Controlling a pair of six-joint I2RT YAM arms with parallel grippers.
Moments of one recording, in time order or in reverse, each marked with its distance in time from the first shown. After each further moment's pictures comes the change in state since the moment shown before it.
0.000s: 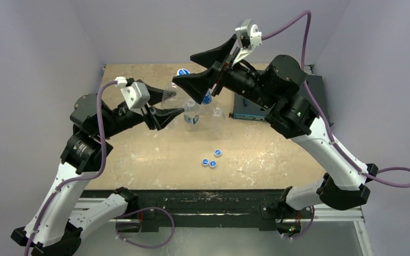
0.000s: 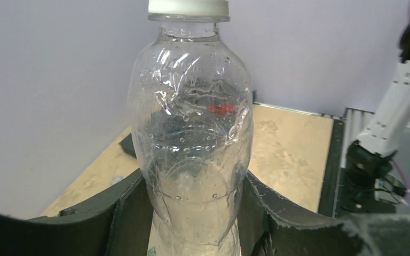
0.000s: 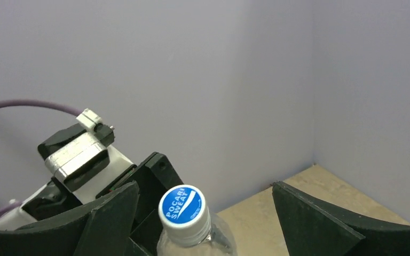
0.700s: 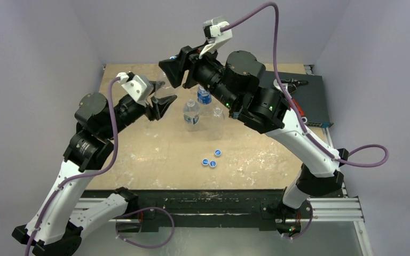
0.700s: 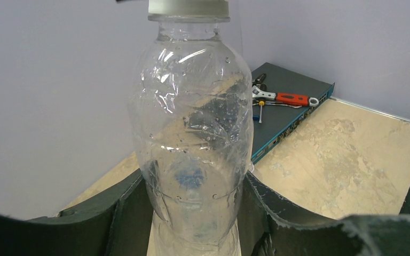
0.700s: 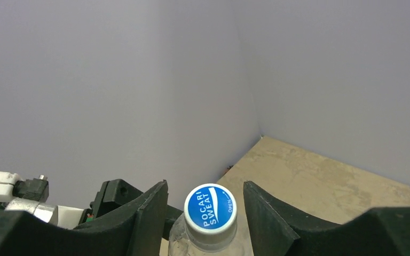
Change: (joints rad) left arm 0.000 0.013 -0.013 -0.019 -0.333 0.113; right arm 0.157 0.251 0.324 -0.216 0.526 -0.004
